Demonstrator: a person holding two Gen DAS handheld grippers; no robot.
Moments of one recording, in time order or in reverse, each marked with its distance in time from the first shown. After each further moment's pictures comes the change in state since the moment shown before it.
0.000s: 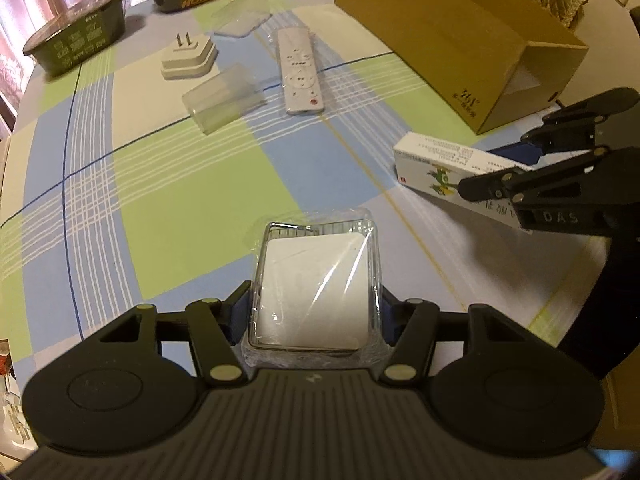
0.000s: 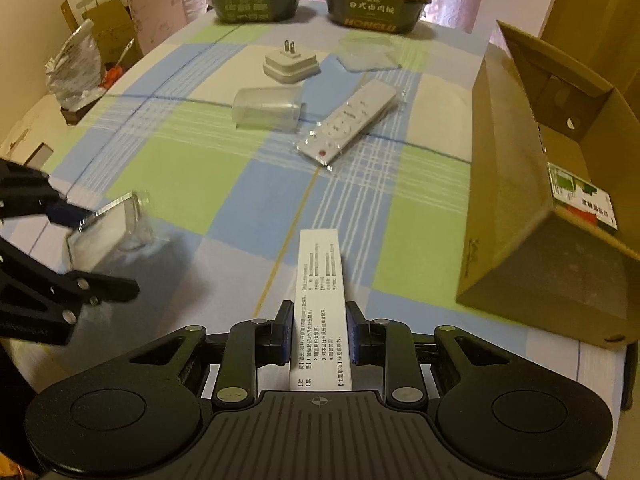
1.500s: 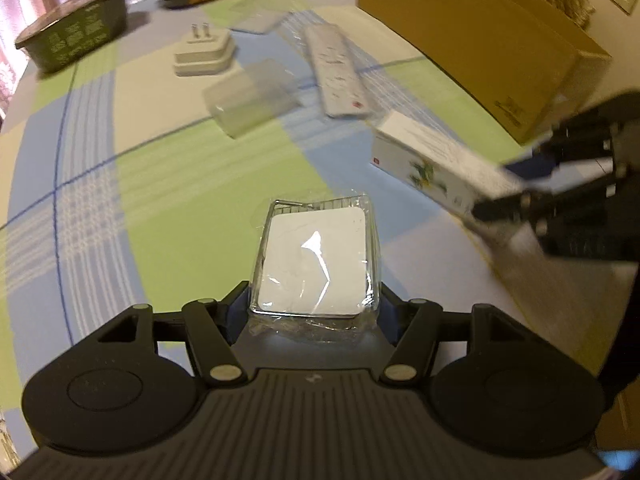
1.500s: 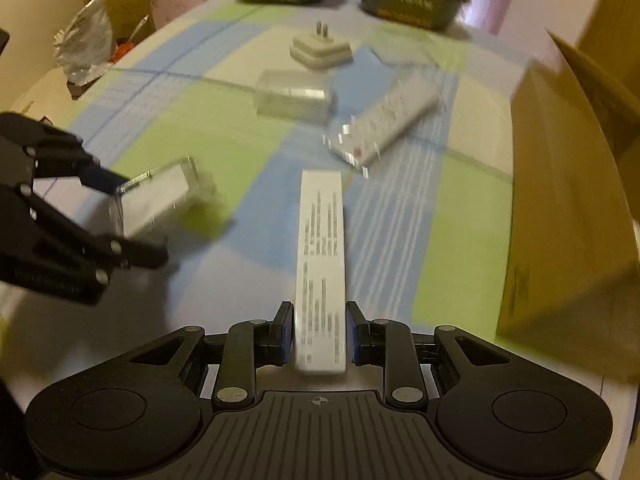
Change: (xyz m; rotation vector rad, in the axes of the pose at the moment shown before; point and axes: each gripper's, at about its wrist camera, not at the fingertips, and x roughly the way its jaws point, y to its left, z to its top) left arm 0.044 0.044 0.004 0.013 -0.037 -0.037; right arm 0.035 0.021 0.012 -0.053 0.003 -0.021
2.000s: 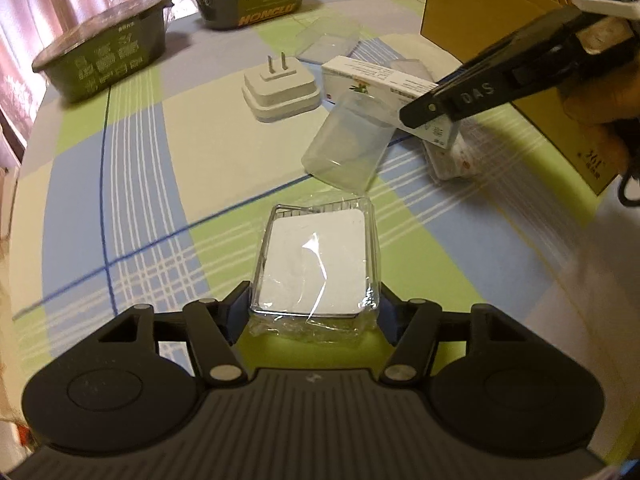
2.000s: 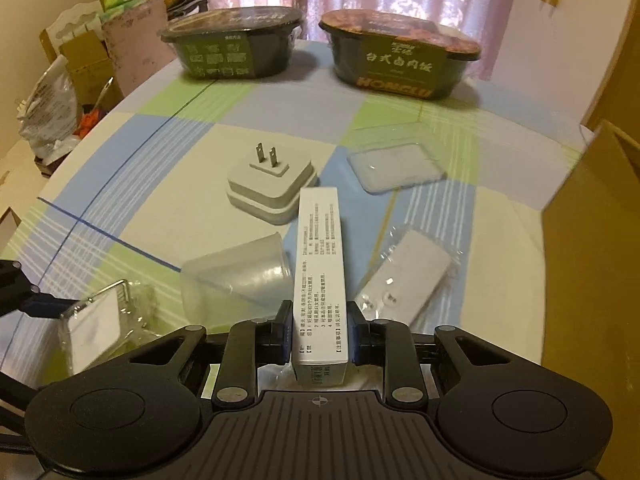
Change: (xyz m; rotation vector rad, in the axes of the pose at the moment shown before) left arm 0.028 0.081 0.048 -0.004 -0.055 0.063; right arm 0.070 -0.045 0.161 0.068 -0.119 0.013
